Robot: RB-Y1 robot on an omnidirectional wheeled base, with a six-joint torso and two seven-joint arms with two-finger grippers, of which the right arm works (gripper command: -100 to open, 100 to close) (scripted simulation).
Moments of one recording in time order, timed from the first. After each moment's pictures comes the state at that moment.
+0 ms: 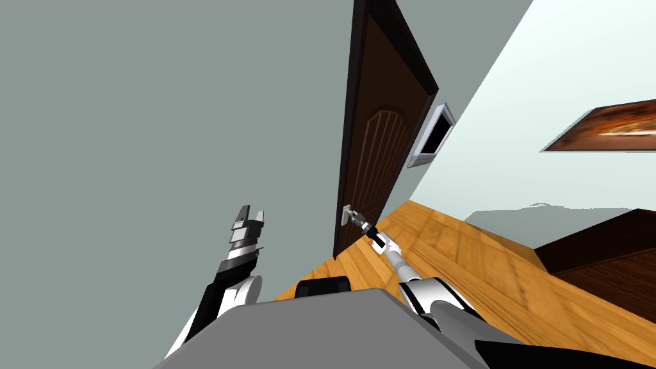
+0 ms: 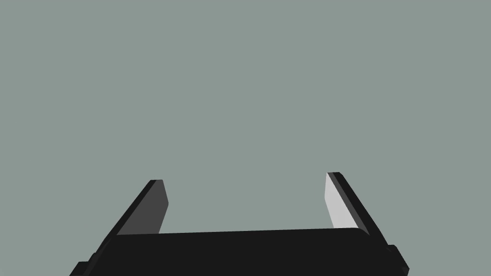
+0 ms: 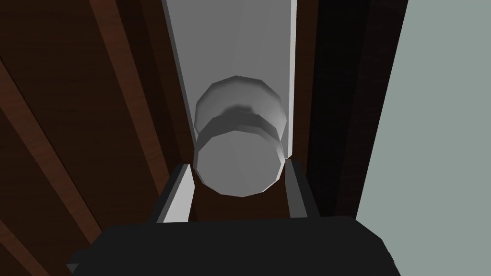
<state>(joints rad) -0.26 -0.41 -0.01 -0.80 0.59 -0.79 0.67</state>
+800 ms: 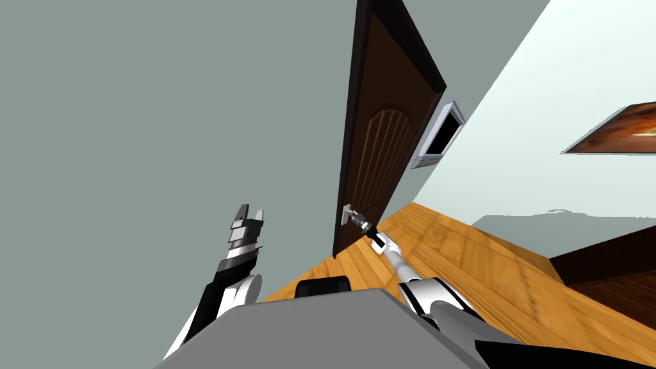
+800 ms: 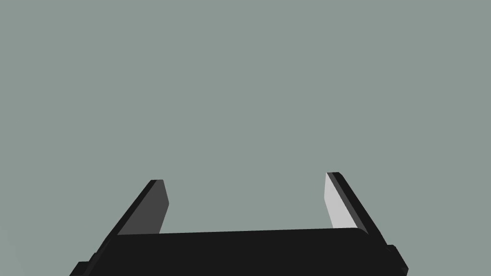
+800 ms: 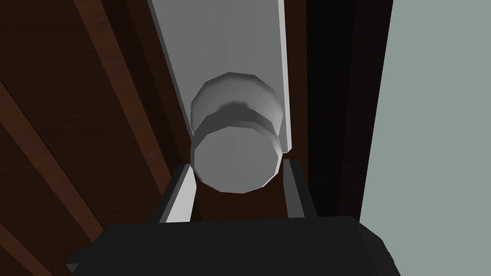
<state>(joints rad) -0.26 -0.40 0.00 -0.80 0.56 -0.78 0.62</state>
